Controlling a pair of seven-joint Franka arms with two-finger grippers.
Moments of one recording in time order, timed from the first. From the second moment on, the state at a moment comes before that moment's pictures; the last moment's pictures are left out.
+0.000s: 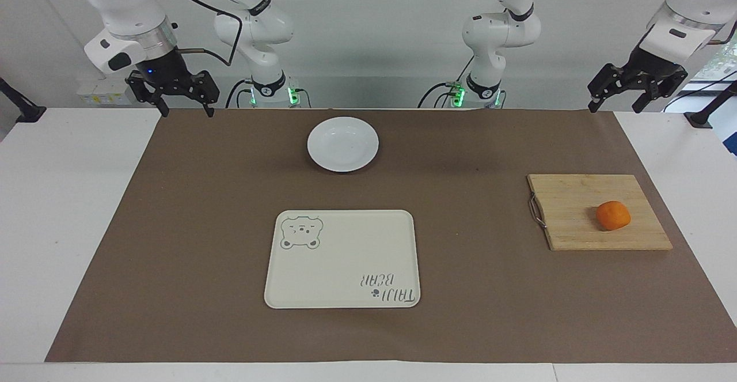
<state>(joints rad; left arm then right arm) 0.01 0.01 0.02 -1.43 -0.02 1.44 0.08 0.03 -0.05 -0.04 -1.59 -0.02 1.52 -0.01</state>
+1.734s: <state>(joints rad) 0.01 0.01 0.03 -1.43 -0.02 1.43 0.08 0.03 -0.05 -0.04 -1.59 -0.02 1.52 -0.01</state>
